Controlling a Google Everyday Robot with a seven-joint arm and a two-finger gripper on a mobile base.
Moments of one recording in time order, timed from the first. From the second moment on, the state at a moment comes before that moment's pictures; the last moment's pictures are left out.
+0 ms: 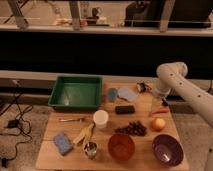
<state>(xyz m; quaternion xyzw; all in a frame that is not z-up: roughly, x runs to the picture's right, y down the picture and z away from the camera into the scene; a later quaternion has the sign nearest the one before) 0.302 0.067 0.846 -0.30 0.01 0.11 0.95</state>
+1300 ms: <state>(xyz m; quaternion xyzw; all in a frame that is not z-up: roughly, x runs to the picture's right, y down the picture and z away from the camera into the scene) 0.307 0.069 0.855 -0.31 0.01 0.11 0.95</state>
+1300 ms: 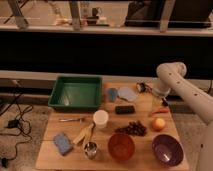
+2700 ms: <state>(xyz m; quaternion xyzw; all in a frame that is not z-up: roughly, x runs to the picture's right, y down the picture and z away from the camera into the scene) 0.335 0.083 0.903 -0.35 -0.04 0.11 0.93</state>
